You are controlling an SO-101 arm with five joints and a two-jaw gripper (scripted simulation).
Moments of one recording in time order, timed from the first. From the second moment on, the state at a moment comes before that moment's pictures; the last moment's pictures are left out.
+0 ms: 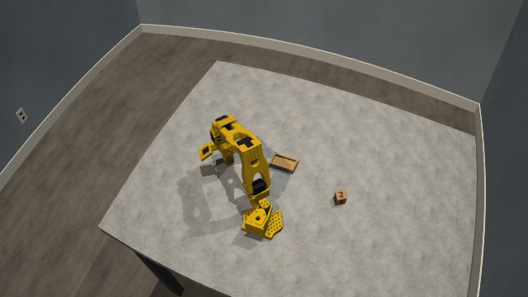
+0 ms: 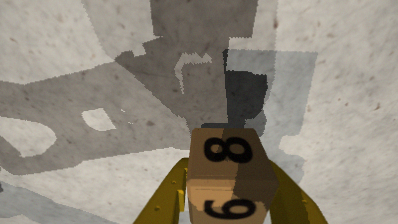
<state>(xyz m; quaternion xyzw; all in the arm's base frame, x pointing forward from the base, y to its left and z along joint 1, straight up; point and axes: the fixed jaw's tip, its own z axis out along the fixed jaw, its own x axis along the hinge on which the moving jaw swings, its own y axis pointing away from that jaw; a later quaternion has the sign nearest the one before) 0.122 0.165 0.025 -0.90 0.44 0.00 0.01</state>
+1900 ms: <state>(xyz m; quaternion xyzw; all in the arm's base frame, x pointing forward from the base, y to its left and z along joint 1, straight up) 0.122 0.166 0.015 -0.90 0.44 0.00 0.01</state>
